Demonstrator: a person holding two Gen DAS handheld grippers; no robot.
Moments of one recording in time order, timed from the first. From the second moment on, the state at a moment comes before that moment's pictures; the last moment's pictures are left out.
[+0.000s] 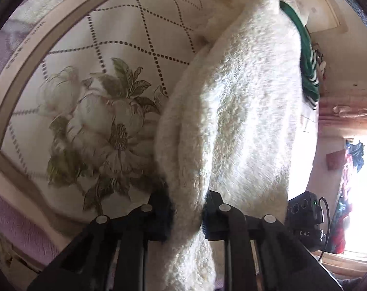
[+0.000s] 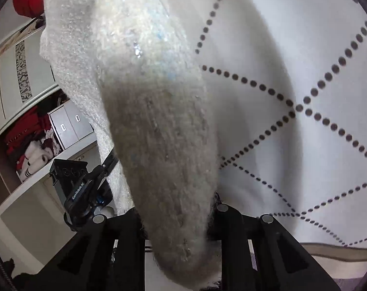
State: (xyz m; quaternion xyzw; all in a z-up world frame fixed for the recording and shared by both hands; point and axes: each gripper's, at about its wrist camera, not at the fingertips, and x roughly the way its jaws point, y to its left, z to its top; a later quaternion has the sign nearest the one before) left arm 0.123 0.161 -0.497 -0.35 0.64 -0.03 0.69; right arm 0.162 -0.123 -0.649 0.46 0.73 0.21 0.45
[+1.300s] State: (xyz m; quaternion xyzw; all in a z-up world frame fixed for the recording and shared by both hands) left arm 0.223 0.191 -0.399 -0.41 0.61 0.04 0.68; right arm 0.272 -0.210 -0.463 0.49 0.65 0.16 0.56
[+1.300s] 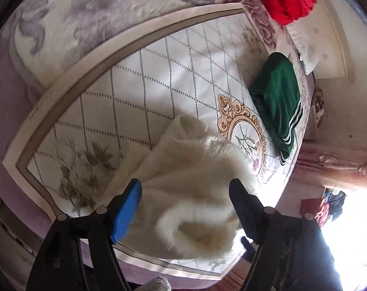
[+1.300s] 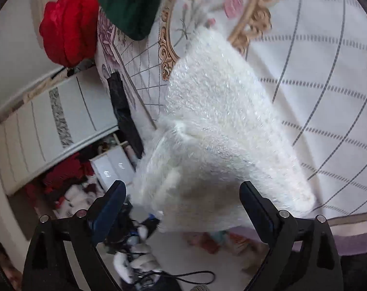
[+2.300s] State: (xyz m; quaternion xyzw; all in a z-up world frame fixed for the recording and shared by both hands) left arm 0.222 0.152 -0.489 -0.26 0.63 0.11 0.72; right arm 0.308 -0.226 -0.616 0.25 0.72 0.31 0.57
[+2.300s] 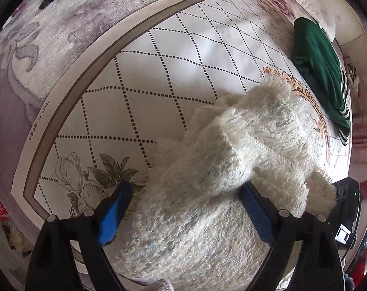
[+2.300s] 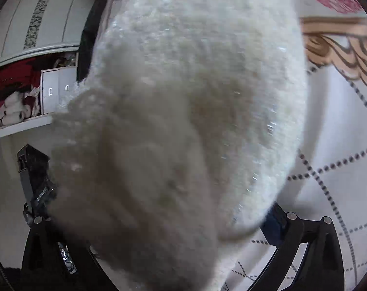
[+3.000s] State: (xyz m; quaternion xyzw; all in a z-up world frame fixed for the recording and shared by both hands) left arm 0.219 0.151 -0.441 -0.24 0.60 0.13 0.75; right arm 0.195 -0.283 -0.592 0.47 0.62 0.07 0.62
